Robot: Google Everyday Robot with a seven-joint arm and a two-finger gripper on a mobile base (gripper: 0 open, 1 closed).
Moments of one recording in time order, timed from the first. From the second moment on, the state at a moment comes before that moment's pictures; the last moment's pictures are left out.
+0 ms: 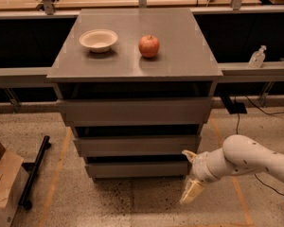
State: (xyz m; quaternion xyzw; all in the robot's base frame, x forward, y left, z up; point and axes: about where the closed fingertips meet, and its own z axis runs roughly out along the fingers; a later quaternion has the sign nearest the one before) arm 0.488 -0.155 0.525 -0.61 0.73 0.16 0.26
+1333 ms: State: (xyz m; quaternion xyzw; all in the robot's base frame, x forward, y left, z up) arm 0.564 -0.138 0.373 -0.58 0.74 0.18 0.28
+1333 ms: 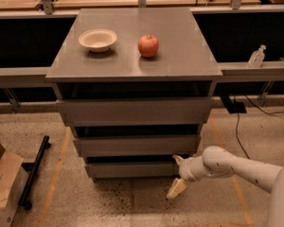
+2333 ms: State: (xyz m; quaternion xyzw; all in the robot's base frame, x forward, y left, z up) arm 0.583 -0.139 0.327 -0.58 0.75 0.16 0.25
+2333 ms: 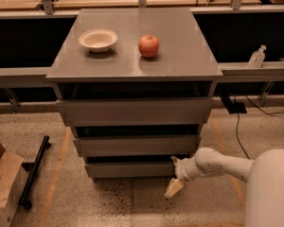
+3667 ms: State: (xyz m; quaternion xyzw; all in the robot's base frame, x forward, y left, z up) arm 0.641 -0.170 0.227 -0.50 0.78 0.20 0.30
